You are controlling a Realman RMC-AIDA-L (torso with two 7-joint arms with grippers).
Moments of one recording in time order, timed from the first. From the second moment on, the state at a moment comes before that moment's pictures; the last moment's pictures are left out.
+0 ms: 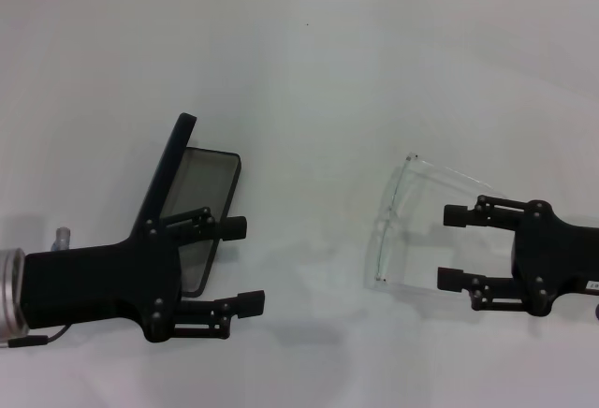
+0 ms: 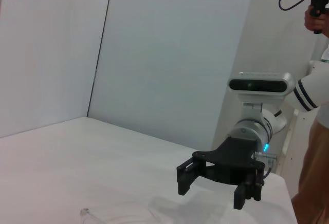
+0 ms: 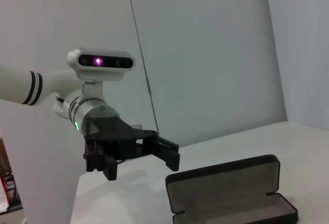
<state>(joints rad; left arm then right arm) -0.18 -2.08 1.00 0.86 1.71 1.80 -1.29 0.43 1.92 -1.44 -0.38 -1.22 -1.60 0.97</state>
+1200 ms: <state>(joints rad) -0.29 -2.07 0.87 1.11 1.52 1.77 -1.95 0.42 1.96 -1.45 -0.43 -1.22 -1.58 0.95</state>
